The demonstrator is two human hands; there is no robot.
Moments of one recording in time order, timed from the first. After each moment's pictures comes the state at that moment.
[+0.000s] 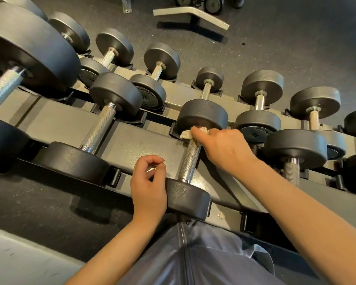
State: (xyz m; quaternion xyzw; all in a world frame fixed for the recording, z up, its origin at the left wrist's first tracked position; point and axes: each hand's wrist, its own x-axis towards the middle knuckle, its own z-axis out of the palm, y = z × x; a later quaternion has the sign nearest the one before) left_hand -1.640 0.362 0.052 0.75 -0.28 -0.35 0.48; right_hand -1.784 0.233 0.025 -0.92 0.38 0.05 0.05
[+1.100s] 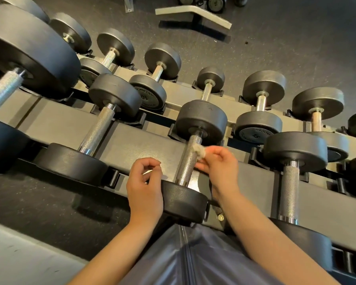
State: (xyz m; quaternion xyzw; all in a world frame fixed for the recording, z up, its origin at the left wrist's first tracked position) left_hand -1.643 0.361 0.053 0.76 -0.24 -0.36 0.48; right_hand -1.767 0.281 0.000 -0.25 0.68 -0.30 0.62
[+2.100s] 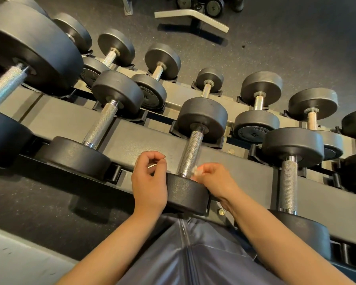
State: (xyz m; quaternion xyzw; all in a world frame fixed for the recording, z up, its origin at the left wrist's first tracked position) left_hand -1.640 0.362 0.051 0.76 -0.28 -0.36 0.47; right_hand -1.774 0.305 0.026 -0.42 0.64 -0.04 0.64
